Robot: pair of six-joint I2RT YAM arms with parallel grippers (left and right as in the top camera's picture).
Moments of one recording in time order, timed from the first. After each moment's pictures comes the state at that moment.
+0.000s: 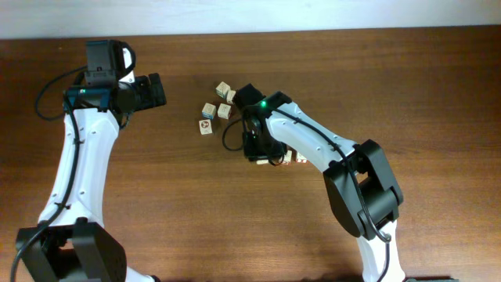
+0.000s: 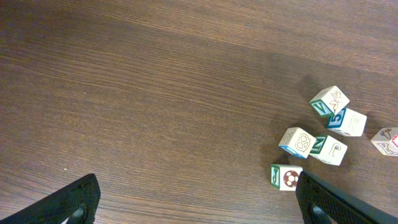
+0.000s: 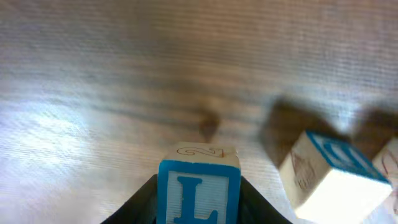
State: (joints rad) left arm 0.04 1.69 1.52 -0.78 -0.04 -0.16; right arm 0.59 2.17 1.69 -1.05 -0.07 0.51
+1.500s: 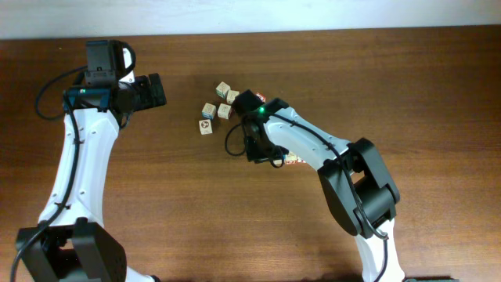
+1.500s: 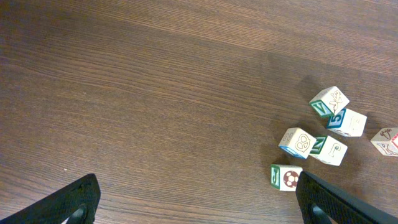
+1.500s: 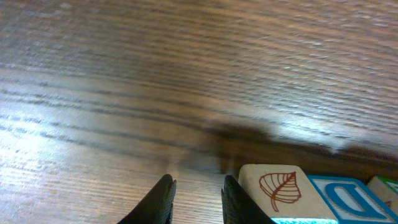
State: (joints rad) left arm 0.04 1.69 1.52 -0.78 -0.04 -0.16; right arm 0.59 2.19 1.63 -0.96 0.03 0.45
